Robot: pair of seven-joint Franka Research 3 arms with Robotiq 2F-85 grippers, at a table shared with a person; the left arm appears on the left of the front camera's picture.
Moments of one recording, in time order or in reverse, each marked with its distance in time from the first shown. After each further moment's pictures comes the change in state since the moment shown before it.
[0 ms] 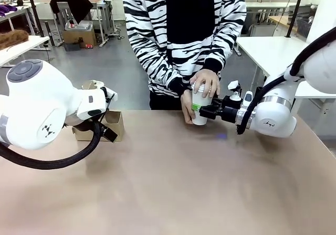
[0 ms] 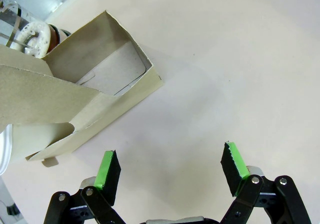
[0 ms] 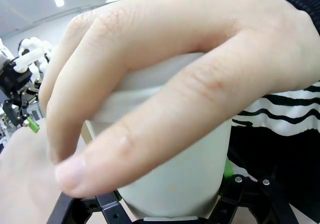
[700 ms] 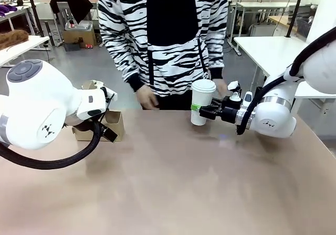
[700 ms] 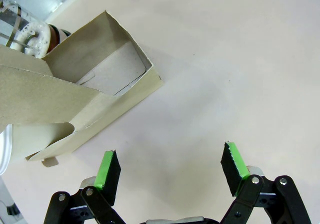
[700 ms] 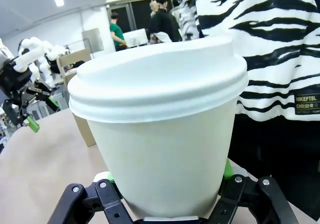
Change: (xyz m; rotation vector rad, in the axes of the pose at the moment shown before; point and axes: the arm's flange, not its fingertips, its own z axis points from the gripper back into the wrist) left arm 0.000 0.000 0.000 0.000 0.000 0.000; right arm -0.001 0.000 0.000 0.000 0.001 -0.002
